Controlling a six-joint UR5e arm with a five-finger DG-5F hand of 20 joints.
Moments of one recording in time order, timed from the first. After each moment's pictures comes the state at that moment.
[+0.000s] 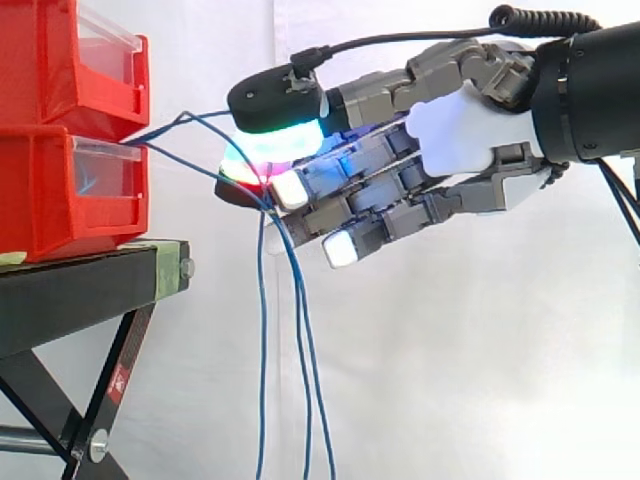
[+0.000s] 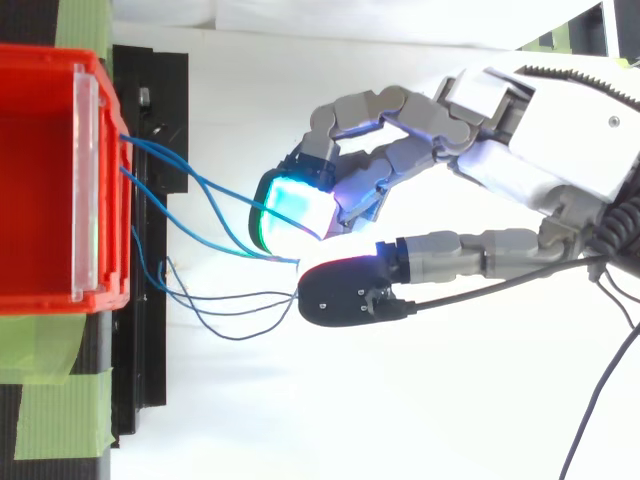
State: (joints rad) arm 0.30 -1.88 -1.68 -2.82 -0.86 -0.17
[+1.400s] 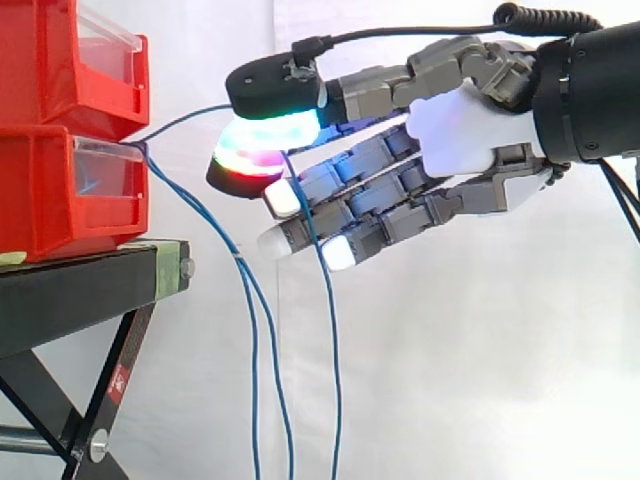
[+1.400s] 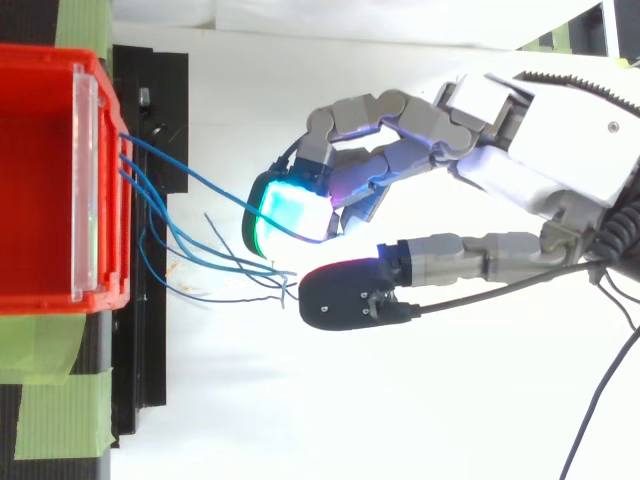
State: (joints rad) arm 0.31 -1.88 -1.68 -2.82 -0.86 -0.17
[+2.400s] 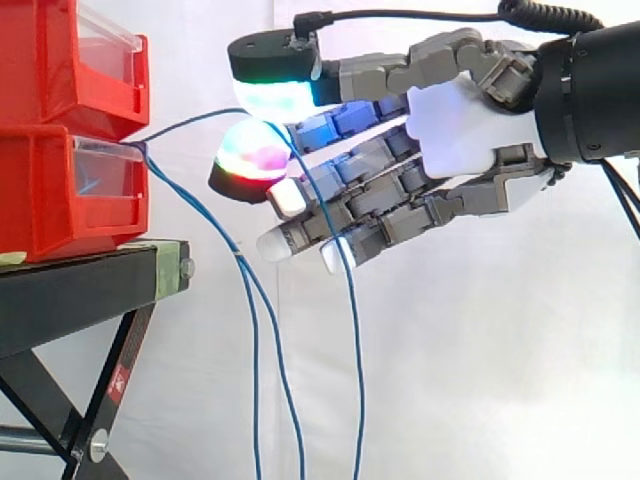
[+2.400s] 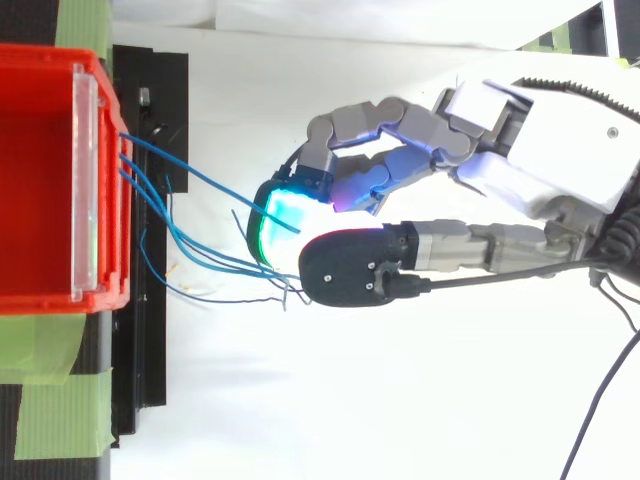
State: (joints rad) arm 0.31 -1.88 -1.68 -2.83 -0.86 -0.17
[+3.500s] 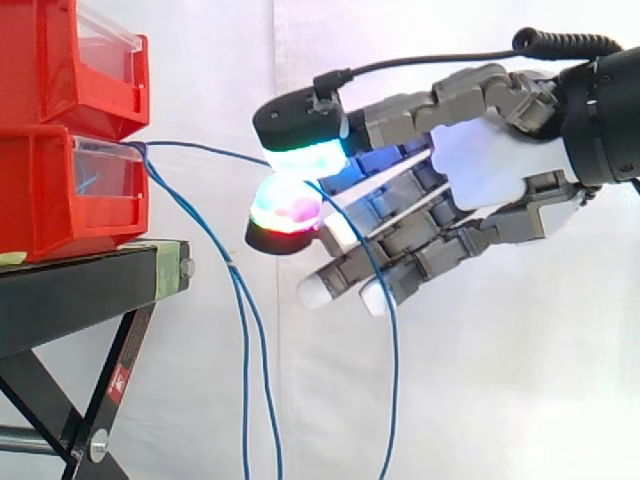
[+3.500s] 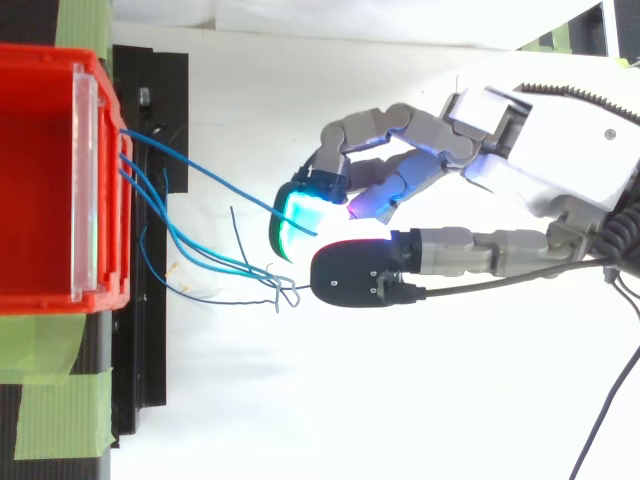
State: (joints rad) arm 0.31 -1.88 -1.68 -2.96 -0.86 -0.12
